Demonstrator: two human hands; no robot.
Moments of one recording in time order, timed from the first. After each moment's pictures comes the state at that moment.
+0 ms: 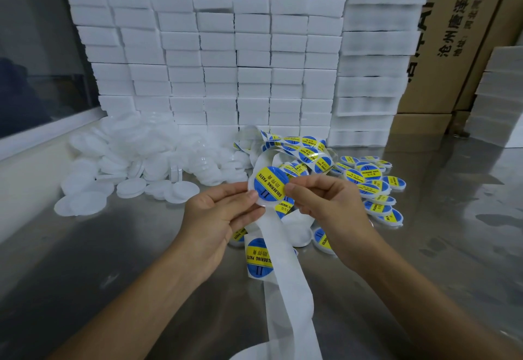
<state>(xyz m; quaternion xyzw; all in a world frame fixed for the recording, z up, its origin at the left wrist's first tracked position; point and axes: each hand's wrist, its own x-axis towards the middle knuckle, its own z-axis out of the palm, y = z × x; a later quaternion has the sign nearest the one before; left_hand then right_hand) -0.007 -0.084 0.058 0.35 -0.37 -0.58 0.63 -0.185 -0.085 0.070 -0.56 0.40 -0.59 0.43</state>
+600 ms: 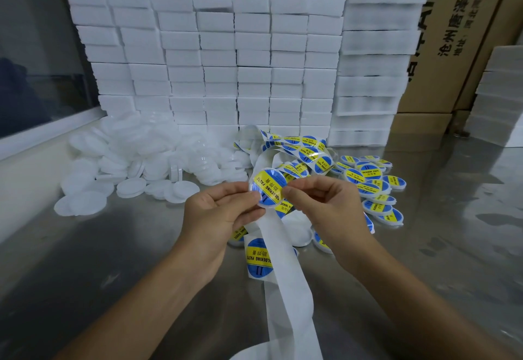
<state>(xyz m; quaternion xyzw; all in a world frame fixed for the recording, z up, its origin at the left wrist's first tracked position) -0.011 -0.078 0.060 0.39 -0.39 -0.54 0.63 -0.179 -0.082 0.066 -0.57 0.41 -0.61 0.38</state>
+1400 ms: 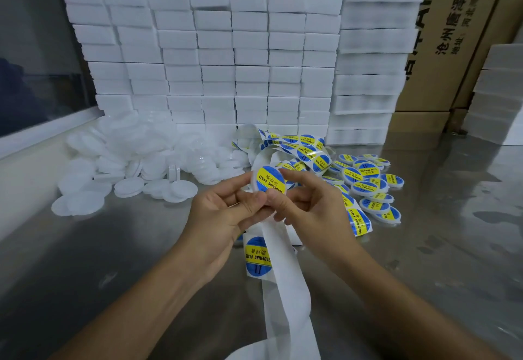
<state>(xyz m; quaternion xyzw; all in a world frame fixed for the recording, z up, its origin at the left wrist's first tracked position) -0.016 -0.071 0.065 0.30 -0.44 -0.58 0.62 -0.166 -0.083 0.055 -0.63 0.39 -0.58 0.34</state>
